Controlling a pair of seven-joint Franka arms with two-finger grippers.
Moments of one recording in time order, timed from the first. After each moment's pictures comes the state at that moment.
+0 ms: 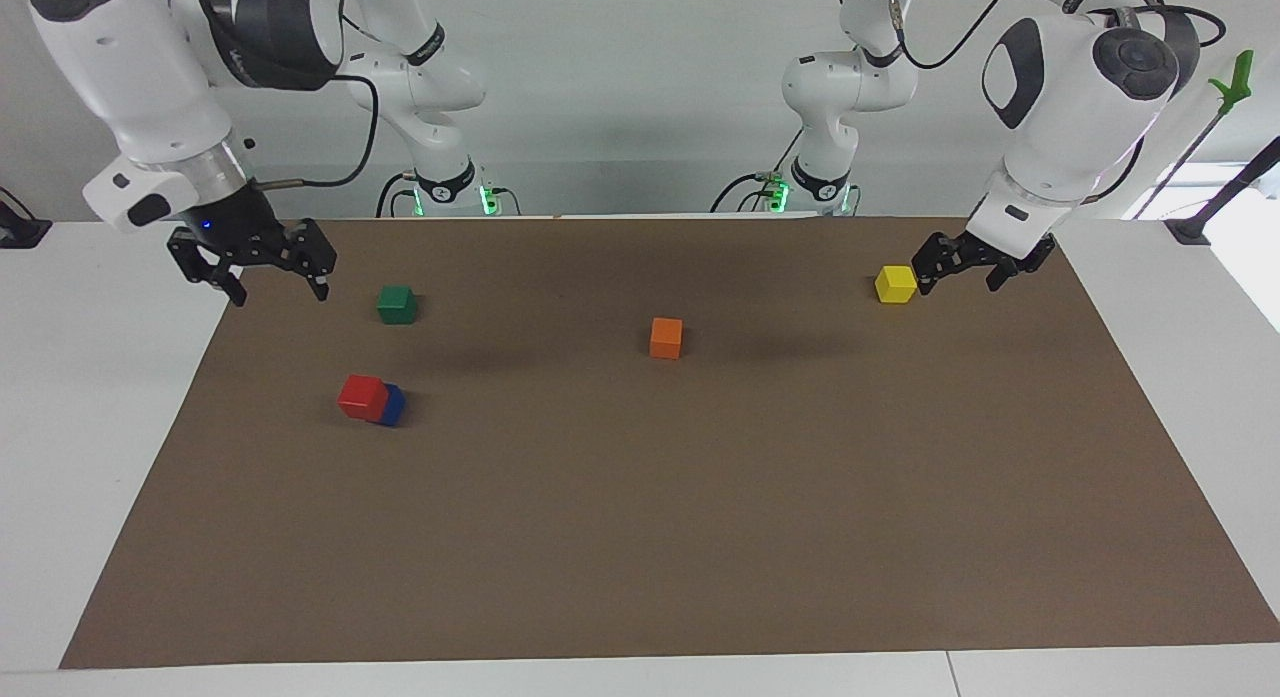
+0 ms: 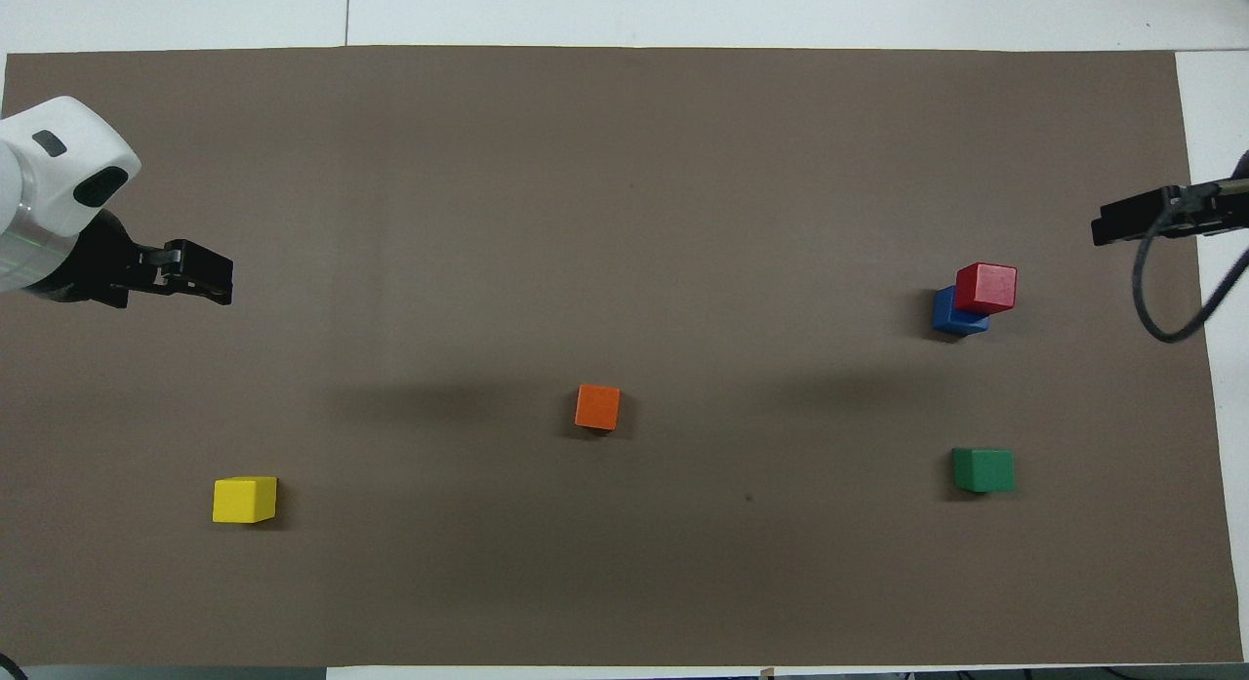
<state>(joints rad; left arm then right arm) -0.03 0.04 -0.07 -1.68 0.02 1.63 -0.06 0.01 0.03 -0.07 -1.56 0.01 1.62 -0.13</state>
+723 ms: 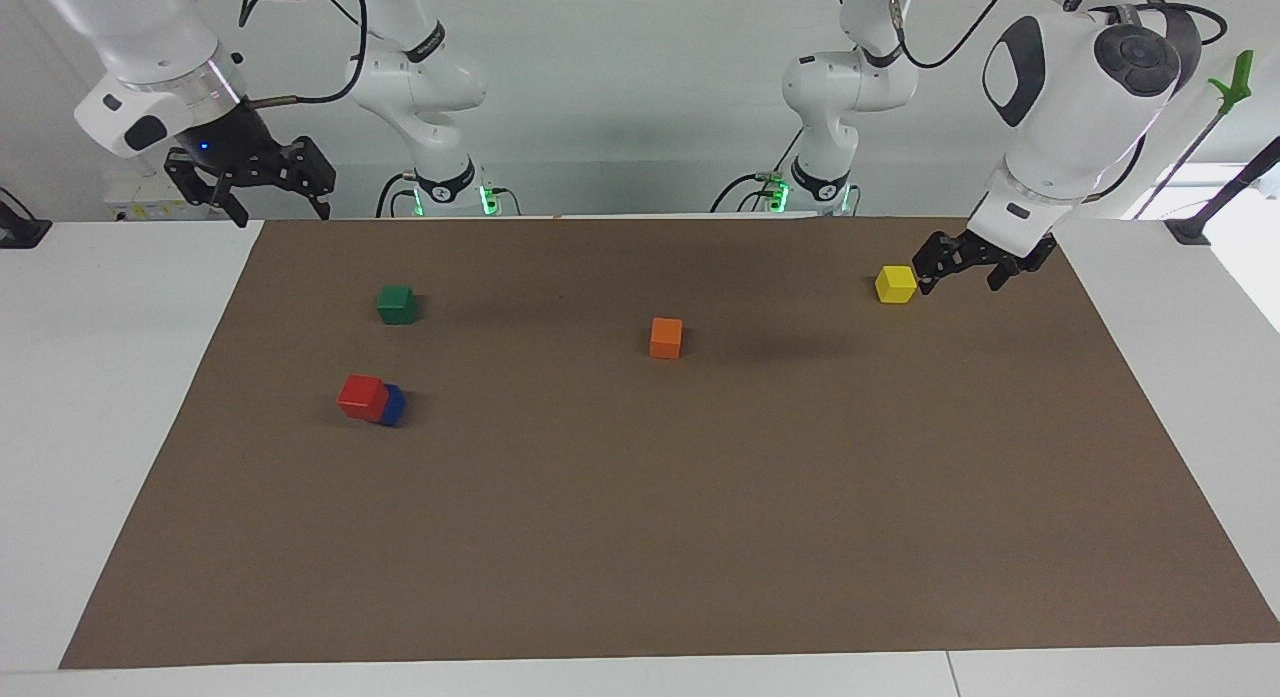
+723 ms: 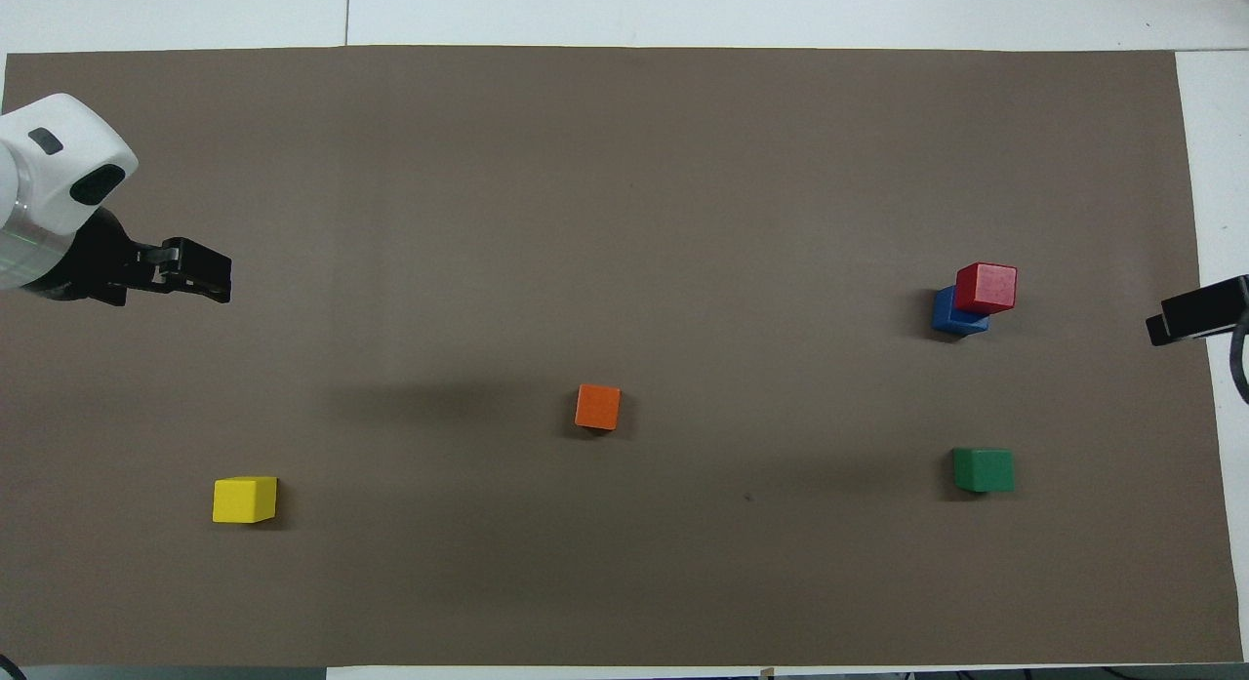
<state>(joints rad) -0.03 0.04 -0.07 -1.67 0.02 1.64 -0.06 -0.02 -0.05 -0.06 -1.57 0.01 1.41 -0.14</state>
